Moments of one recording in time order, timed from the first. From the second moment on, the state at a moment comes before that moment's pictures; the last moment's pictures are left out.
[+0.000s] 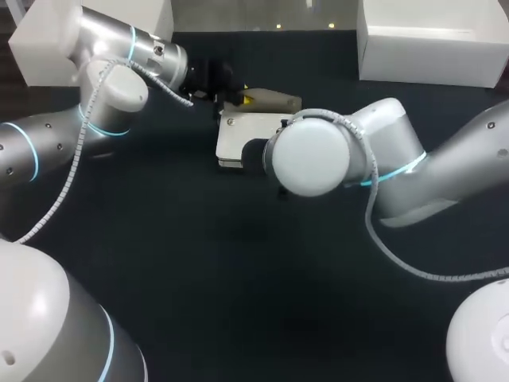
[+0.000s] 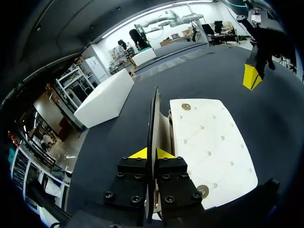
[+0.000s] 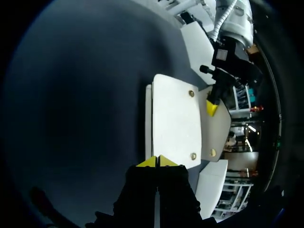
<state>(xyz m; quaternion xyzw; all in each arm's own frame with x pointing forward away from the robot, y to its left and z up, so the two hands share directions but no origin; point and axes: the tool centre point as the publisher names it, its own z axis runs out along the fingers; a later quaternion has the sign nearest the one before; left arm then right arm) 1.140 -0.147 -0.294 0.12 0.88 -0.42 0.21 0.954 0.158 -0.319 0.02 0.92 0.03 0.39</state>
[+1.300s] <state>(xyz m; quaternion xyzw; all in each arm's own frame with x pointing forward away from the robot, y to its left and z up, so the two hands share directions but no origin) 1.124 -0.153 -0.308 0.13 0.88 -0.42 0.17 0.990 0.147 -0.364 0.06 0.89 0.01 0.45</state>
